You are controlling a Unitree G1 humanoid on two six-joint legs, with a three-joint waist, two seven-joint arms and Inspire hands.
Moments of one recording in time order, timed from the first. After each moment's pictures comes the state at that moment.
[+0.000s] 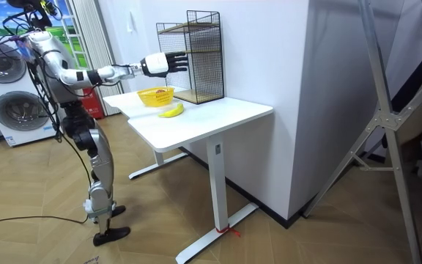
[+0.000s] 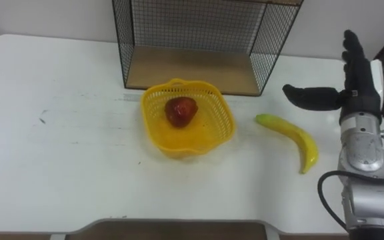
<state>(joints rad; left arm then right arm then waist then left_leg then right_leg) 0.27 0.24 0.12 1.05 0.34 0.10 0.14 -0.17 -0.51 -0.18 0.23 0.07 0.02 -0.12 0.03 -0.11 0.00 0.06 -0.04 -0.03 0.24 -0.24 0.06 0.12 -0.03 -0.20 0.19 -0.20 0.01</state>
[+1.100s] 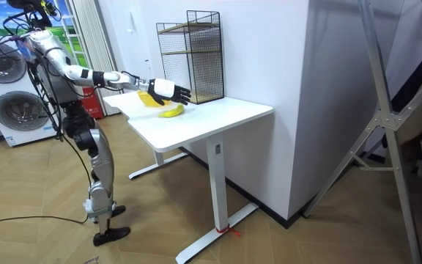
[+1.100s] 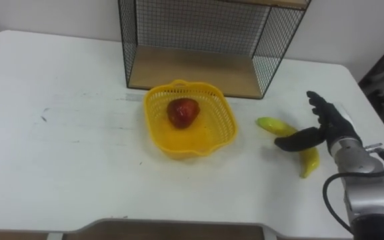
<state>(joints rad) 0.28 0.27 0.10 1.05 0.34 0.15 0.14 -0.25 -0.54 -0.08 0.63 -0.09 0.09 0.15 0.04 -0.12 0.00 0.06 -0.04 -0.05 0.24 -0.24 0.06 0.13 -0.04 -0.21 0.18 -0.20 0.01</state>
